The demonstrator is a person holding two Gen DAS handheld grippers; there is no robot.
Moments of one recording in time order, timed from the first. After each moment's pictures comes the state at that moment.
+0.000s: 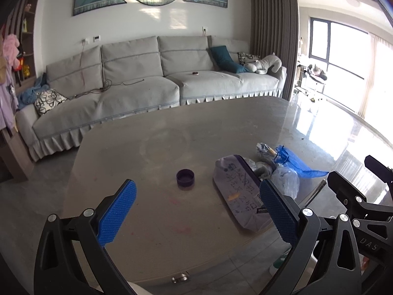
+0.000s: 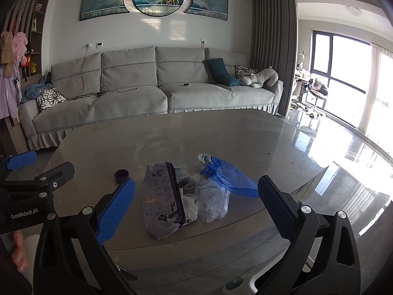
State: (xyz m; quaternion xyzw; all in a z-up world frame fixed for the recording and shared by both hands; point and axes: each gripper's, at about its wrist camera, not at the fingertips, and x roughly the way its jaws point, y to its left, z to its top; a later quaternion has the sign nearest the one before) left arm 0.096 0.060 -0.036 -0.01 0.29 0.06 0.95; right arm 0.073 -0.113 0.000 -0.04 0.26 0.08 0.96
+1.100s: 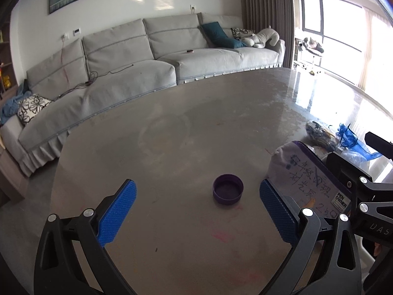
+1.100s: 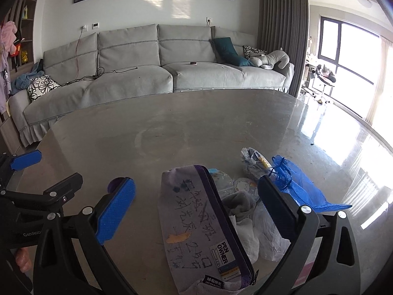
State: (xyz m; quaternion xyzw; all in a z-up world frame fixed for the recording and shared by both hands) left arm 0.224 0.146 -0.118 0.04 0.35 0.02 0.94; right arm 0.190 -0.019 -0.072 -0.05 0.30 0.07 0.95
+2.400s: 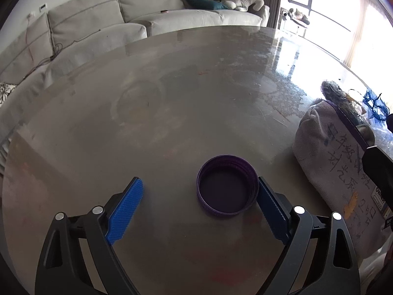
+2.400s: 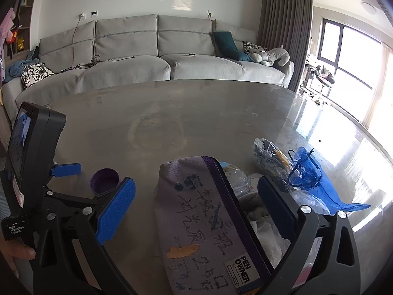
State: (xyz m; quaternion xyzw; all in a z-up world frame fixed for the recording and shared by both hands) left arm 0.301 0.147 -0.204 0.03 0.45 -0.05 0.89; right arm 0.214 0.000 -0.117 -0.07 0.32 0.06 0.94
